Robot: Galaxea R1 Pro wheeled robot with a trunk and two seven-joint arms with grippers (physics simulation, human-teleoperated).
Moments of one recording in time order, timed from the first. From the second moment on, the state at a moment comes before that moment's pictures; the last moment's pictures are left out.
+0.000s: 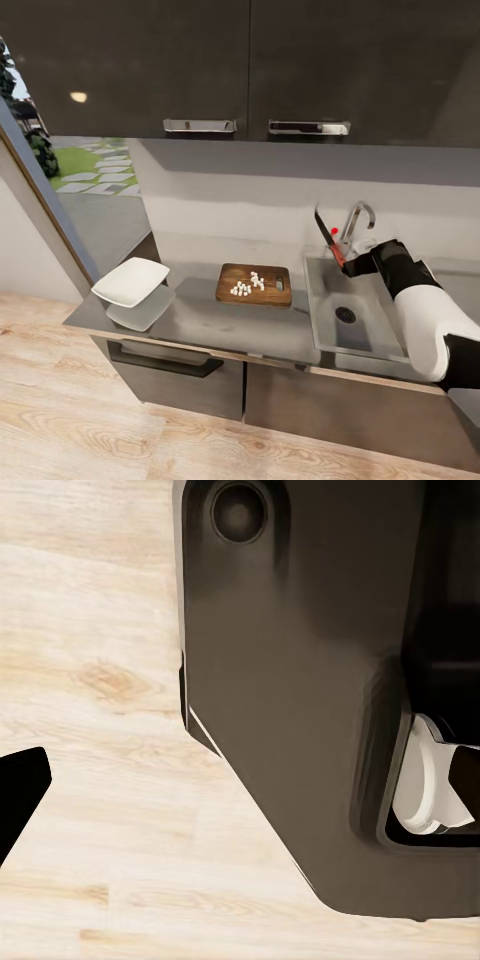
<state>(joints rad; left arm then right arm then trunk) -0.10 0.02 -0.25 0.07 0.27 -0.19 -0.06 -1.26 -0.19 -0.23 -0.52 0.75 0.65 0.56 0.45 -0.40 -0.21</state>
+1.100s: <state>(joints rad) -0.10 0.02 -0.25 0.07 0.27 -0.19 -0.06 -1.26 -0.35 -0.39 -0.15 0.76 0.50 0.56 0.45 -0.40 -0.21</state>
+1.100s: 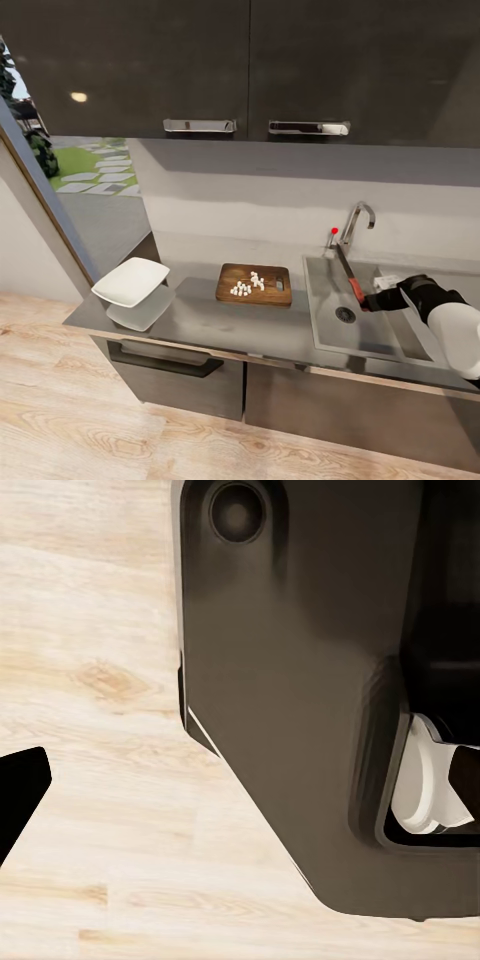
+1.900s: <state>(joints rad) -0.10 0.02 -0.25 0.07 0.27 -0.19 -0.06 -1.26 -0.35 -0.40 -0.15 0.75 0.56 0.56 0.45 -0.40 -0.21</state>
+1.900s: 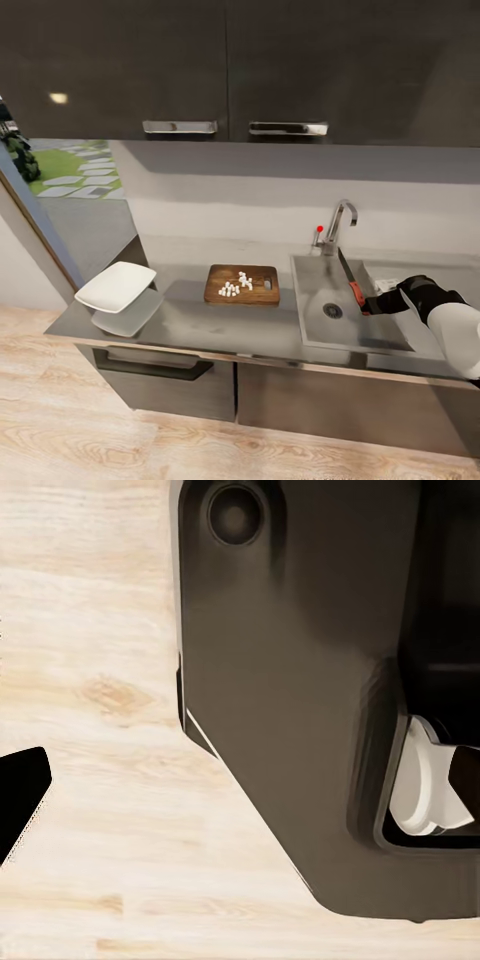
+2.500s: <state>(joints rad) -0.10 0.02 -0.25 0.07 0.27 -0.19 -0.06 -1.26 -0.30 -0.40 -0.14 0.73 0.56 0.56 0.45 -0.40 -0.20</state>
